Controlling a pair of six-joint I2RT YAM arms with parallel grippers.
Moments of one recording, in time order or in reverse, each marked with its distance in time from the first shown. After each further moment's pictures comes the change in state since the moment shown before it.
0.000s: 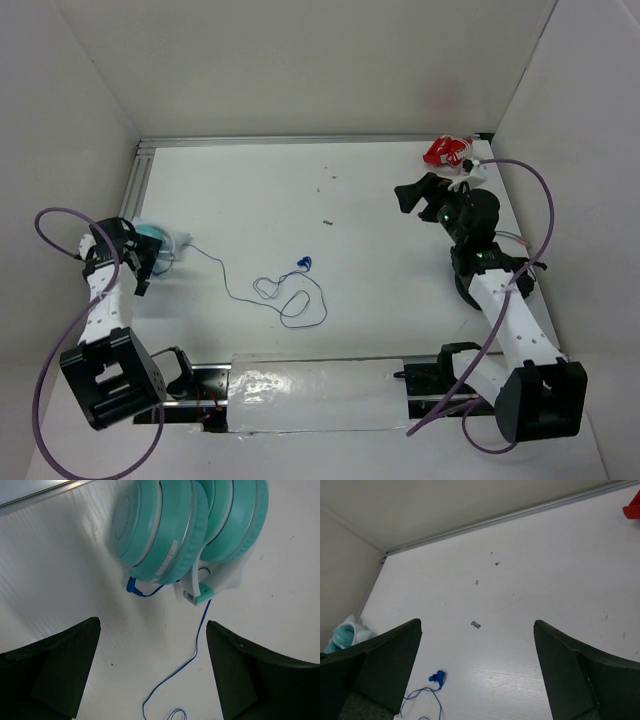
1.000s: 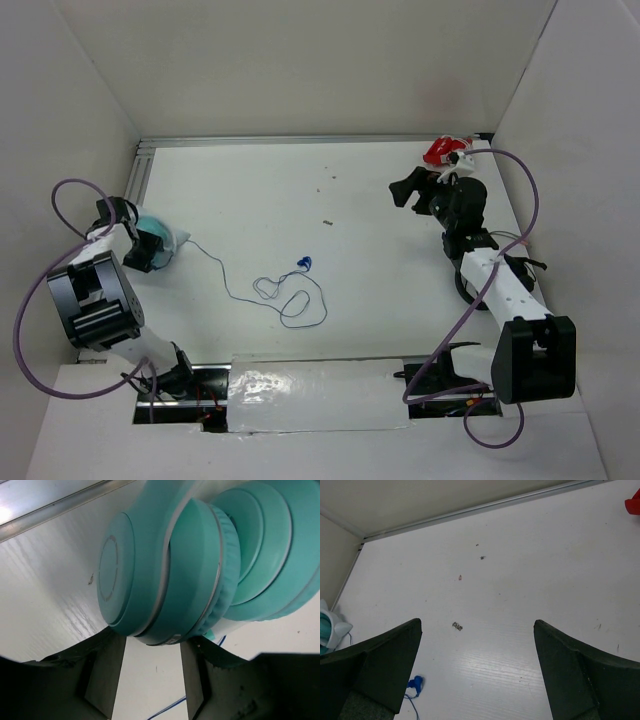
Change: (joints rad) left arm 0.006 0.454 0.210 0.052 0.013 0.037; right arm 0.008 0.227 0.041 0.105 -0.017 -0.069
